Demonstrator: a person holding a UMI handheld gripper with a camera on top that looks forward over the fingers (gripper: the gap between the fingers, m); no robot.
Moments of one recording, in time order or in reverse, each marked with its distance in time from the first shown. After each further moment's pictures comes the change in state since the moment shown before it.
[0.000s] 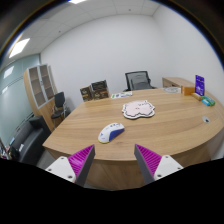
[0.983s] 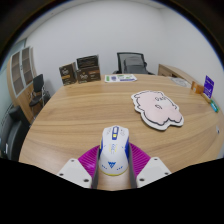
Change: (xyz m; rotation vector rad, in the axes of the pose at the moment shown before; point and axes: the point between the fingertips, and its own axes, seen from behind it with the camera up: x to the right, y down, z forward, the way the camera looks) arm -0.084 -0.011 0.316 -0.213 0.220 -0.022
